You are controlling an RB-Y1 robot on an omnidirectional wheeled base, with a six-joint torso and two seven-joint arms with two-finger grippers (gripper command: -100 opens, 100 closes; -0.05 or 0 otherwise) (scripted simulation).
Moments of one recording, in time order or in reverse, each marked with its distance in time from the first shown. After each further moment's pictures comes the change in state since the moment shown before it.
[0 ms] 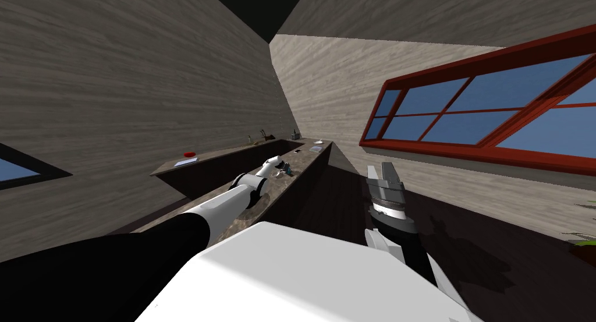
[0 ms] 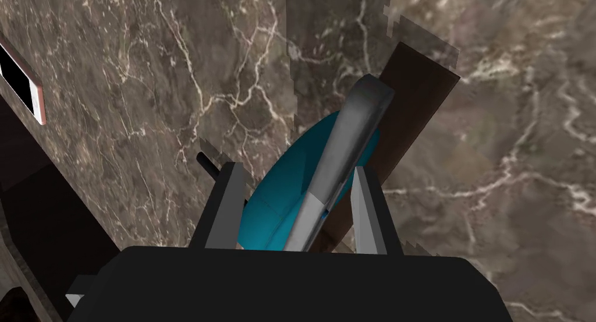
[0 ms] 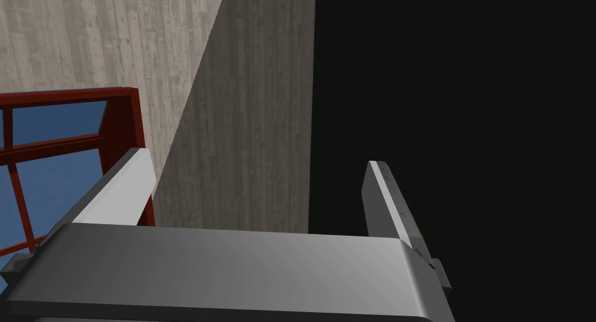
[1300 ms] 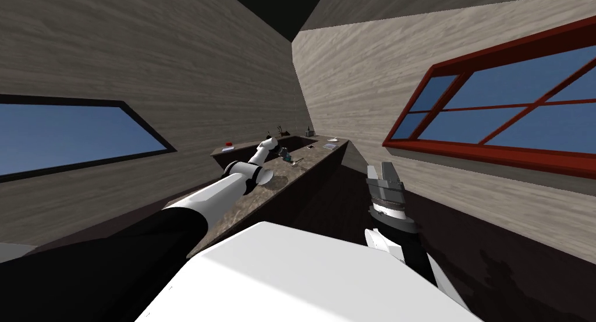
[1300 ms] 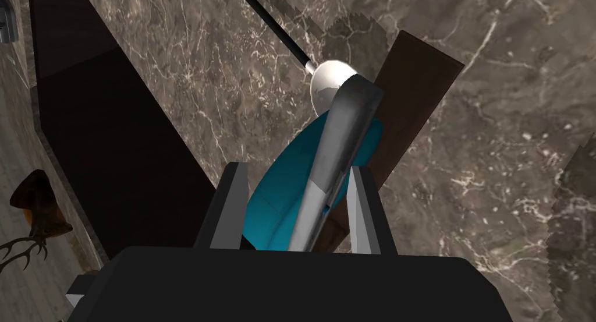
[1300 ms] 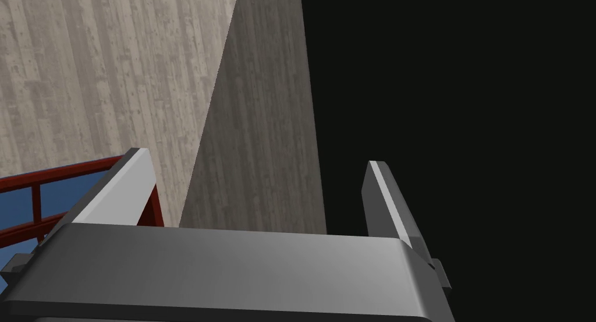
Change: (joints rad) left arm -0.188 0.146 -0.050 -0.157 0.097 0.235 0.114; right arm 0.000 0.000 0.000 0.000 0.000 0.000 0.000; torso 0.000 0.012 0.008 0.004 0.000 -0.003
